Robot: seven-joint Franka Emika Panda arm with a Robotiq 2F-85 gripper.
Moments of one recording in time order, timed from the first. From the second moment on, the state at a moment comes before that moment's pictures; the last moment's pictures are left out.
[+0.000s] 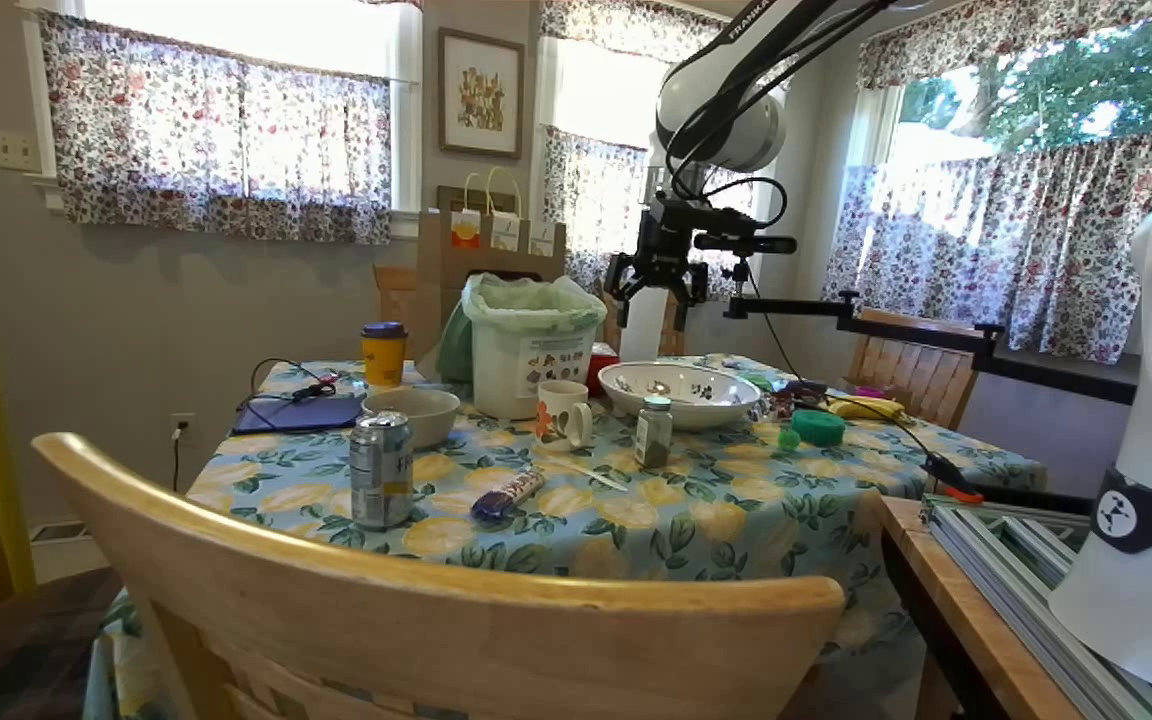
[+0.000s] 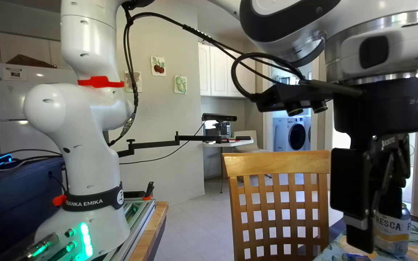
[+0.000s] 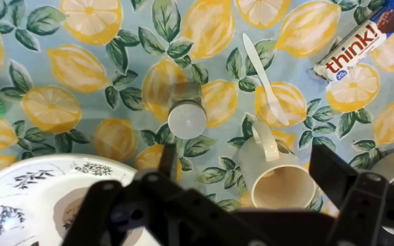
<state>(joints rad) -0.23 0.09 -0.35 -2.23 0.05 2.38 0.43</state>
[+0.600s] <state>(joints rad) -0.22 0.09 -0.27 -2.23 0.14 2.37 0.35</state>
